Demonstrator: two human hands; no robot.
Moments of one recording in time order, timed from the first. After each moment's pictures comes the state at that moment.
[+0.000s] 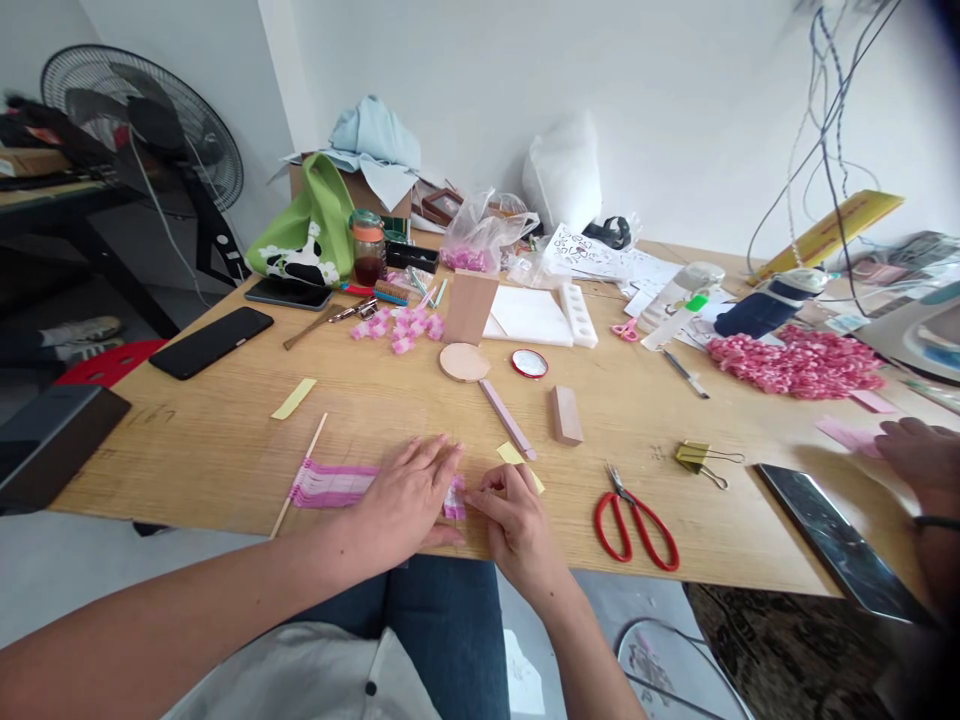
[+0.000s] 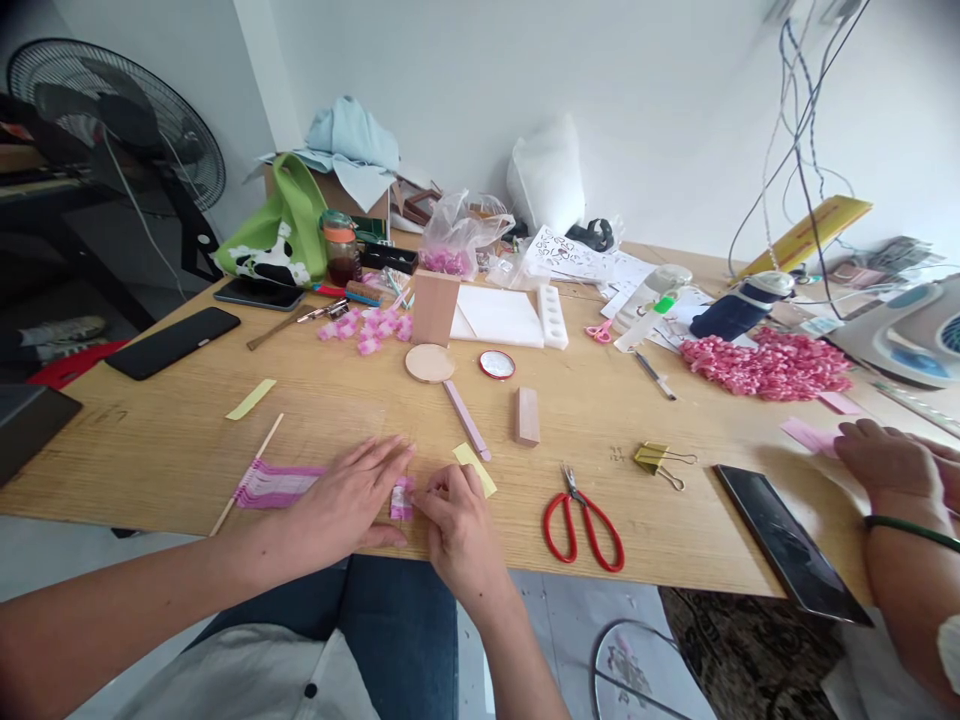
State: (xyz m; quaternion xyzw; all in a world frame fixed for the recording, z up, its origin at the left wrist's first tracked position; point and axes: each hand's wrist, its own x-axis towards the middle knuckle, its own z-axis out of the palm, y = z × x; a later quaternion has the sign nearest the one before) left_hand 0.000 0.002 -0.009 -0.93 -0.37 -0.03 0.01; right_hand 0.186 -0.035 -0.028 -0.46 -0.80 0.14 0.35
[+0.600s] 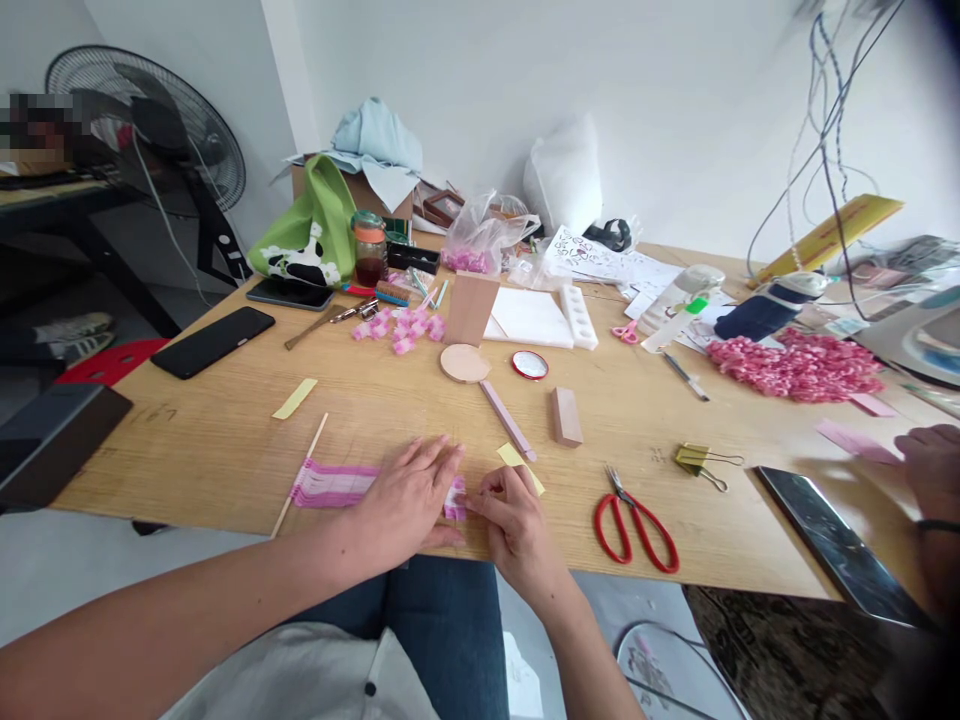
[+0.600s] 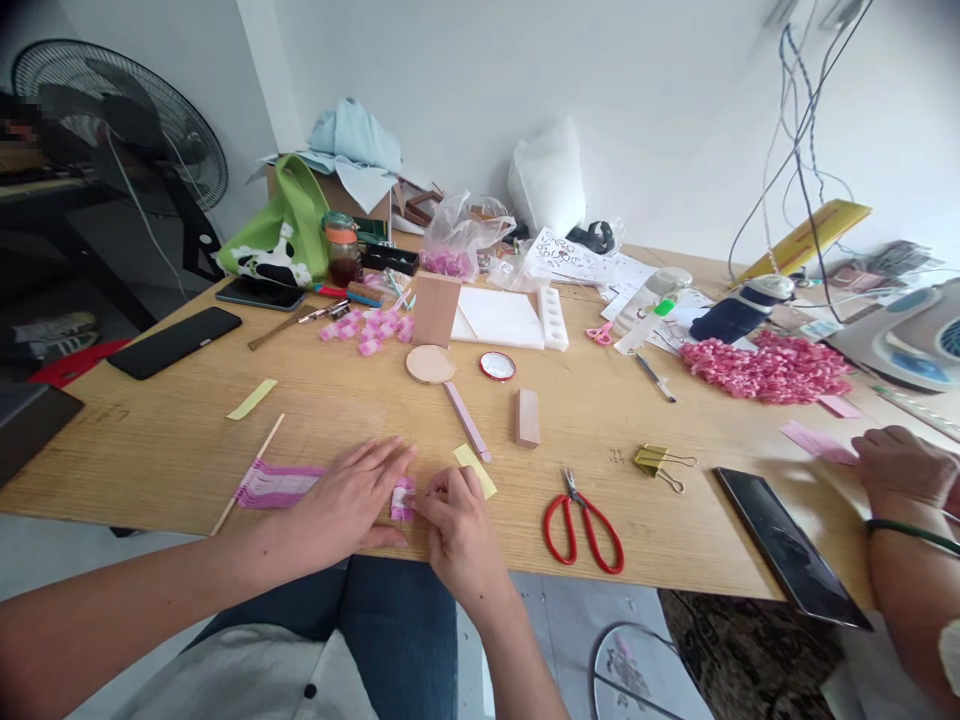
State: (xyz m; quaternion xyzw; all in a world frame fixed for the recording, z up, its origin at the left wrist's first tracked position) left_hand -0.001 0.003 -0.010 -0.93 -0.36 -0.05 0.00; right_hand 0.187 -0.036 -0.028 -0.45 -0.80 0.16 0.35
